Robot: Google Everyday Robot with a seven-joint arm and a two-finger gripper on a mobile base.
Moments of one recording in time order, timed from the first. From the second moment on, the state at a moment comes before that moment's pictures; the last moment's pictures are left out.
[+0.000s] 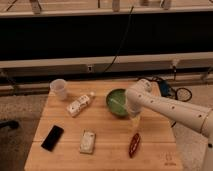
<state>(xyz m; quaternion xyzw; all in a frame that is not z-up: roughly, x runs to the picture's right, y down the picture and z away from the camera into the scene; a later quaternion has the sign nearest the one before) 0.153 0.179 0.856 -0.32 -0.07 -0.14 0.93</state>
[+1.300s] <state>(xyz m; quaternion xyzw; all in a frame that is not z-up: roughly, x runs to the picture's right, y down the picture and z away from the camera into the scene) 0.201 0.132 0.829 -0.35 -0.04 -0.15 0.92</state>
